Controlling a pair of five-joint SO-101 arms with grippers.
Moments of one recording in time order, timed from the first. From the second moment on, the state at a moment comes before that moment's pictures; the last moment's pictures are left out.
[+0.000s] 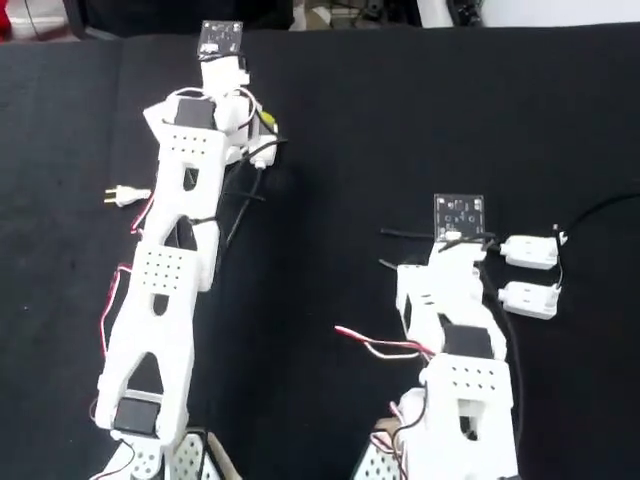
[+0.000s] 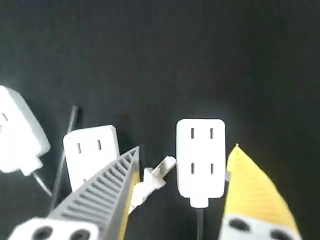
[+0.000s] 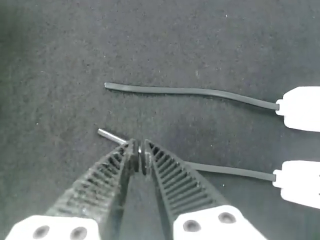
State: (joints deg) left arm 3.1 73.2 -90.8 79.1 2.3; right arm 6.0 -62.5 83.5 36.4 3.6
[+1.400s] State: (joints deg) left arm 7.1 80.0 -93.8 84.8 -8.7; right arm 6.0 -62.5 83.5 38.2 3.6
